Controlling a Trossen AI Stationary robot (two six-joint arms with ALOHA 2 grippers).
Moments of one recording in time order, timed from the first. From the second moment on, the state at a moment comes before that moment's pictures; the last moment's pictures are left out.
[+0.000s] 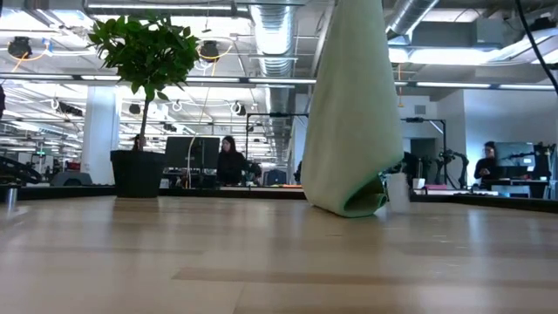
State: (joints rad) left arm -0.08 1.60 1.55 -0.21 -0.17 0.01; right arm 0.05 1.36 1.74 -1.10 0.23 0.08
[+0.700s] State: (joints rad) left arm 0.04 1.64 1.57 -0.36 -0.19 0.12; right arm 0.06 1.36 1.74 -1.10 0.22 -0.01
